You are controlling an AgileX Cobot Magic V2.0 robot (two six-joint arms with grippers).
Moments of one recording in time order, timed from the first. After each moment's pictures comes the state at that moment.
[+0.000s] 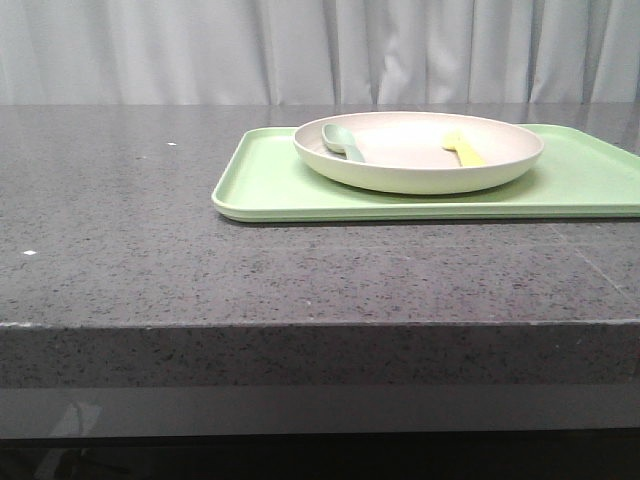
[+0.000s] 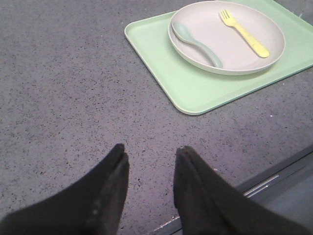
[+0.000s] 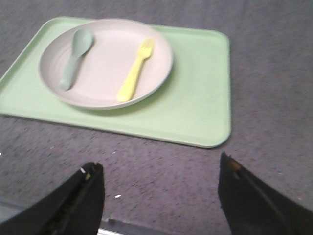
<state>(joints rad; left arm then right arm) -0.46 0.69 -0.89 -0.03 0.81 0.03 0.08 0.63 -0.84 0.21 0.82 -0.14</state>
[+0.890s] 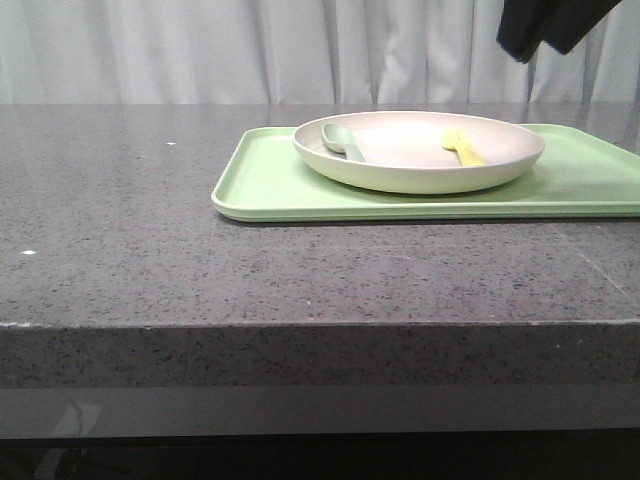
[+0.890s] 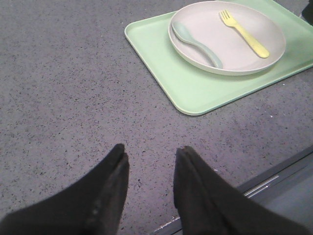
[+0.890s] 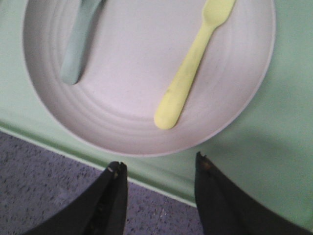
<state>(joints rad) -0.46 0.69 -0.89 -0.04 0.81 0.03 0.26 1.59 -1.53 0.11 1.10 -0.02</state>
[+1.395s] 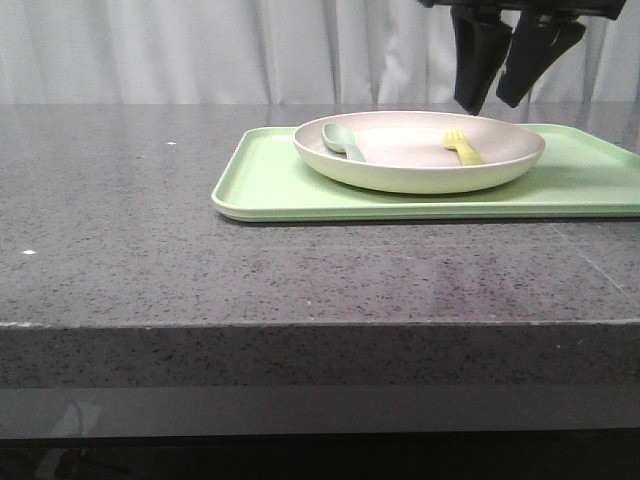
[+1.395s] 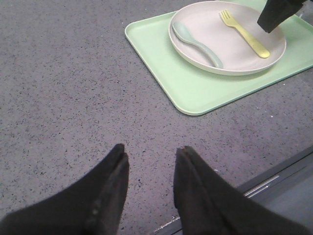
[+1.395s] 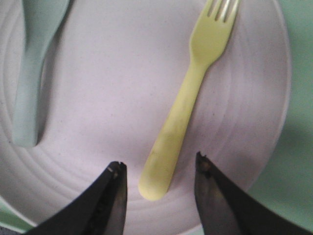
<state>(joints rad) -0.46 0.69 -0.89 -0.04 0.81 0.03 0.26 1.86 -1.76 0.09 1.14 0.04</state>
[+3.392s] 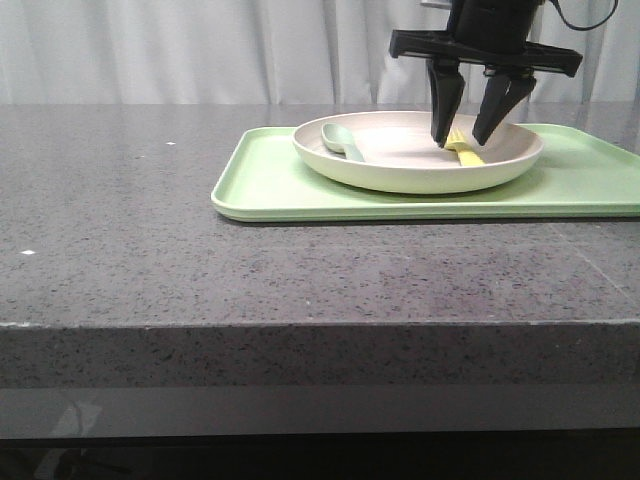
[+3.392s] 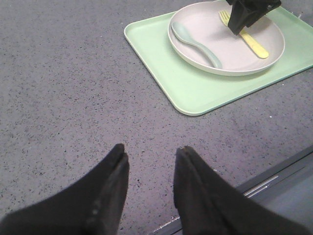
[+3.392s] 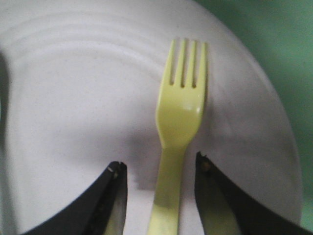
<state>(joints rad) -0.46 0.69 -0.89 -0.04 0.81 0.03 0.23 2.13 -2.05 0.09 1.24 0.25</state>
